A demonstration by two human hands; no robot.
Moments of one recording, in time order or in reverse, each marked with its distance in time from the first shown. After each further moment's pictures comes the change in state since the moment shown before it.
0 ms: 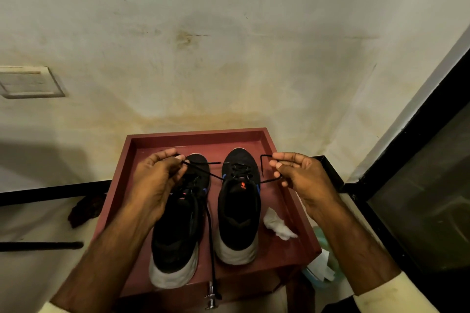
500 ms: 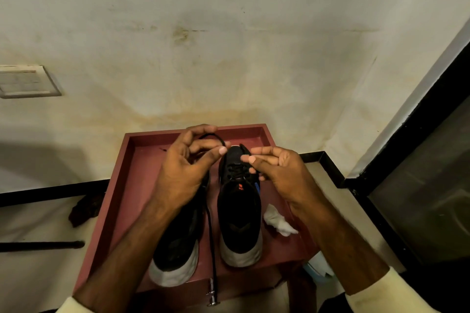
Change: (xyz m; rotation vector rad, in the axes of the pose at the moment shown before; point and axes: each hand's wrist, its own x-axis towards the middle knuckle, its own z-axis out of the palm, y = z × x) left_hand -0.034 -0.002 0.036 0.358 -0.435 0.502; right_hand -0.015 -0.005 0.031 -0.012 -0.191 -0.131
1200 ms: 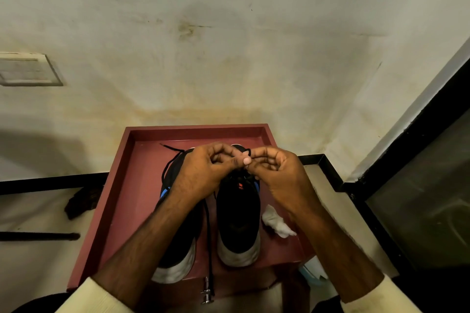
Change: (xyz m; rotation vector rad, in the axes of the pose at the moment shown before) left_hand 0.010 -0.013 0.018 0.270 -0.096 -0.211; right_hand -0.006 0.002 0.005 -0.144 -0.009 -0.153
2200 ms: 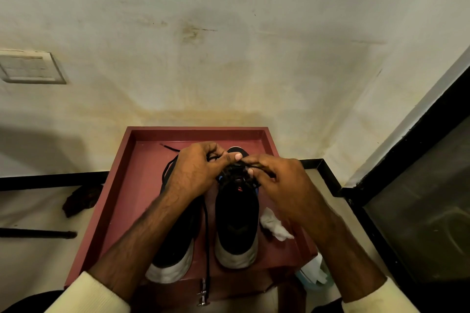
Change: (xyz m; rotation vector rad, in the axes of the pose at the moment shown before) left_hand 0.006 -0.004 -0.009 0.297 0.132 0.039; right_hand -0.002 -0.006 -0.015 -0.650 -0.122 -0.343
